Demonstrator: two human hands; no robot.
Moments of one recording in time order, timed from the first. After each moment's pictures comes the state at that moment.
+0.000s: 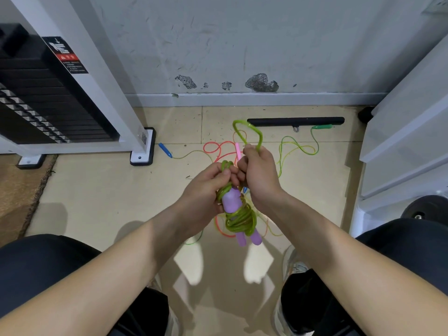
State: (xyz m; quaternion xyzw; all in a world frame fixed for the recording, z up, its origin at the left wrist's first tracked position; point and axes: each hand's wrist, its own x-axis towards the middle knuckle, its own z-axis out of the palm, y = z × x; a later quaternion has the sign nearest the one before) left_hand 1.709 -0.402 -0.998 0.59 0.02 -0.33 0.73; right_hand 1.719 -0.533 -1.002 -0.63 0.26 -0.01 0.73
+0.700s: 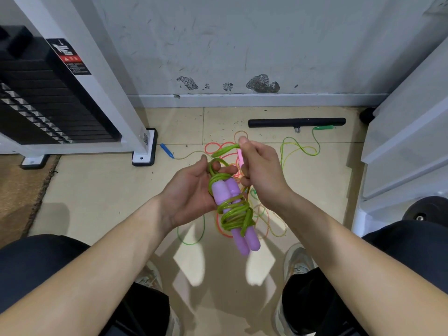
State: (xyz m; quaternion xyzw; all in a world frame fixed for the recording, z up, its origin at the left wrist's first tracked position) left_hand 1.731 -0.384 -0.995 0.34 0.12 -0.43 0.83; right_hand 1.718 -0.542 -0.994 -0.70 0.16 -0.02 0.70
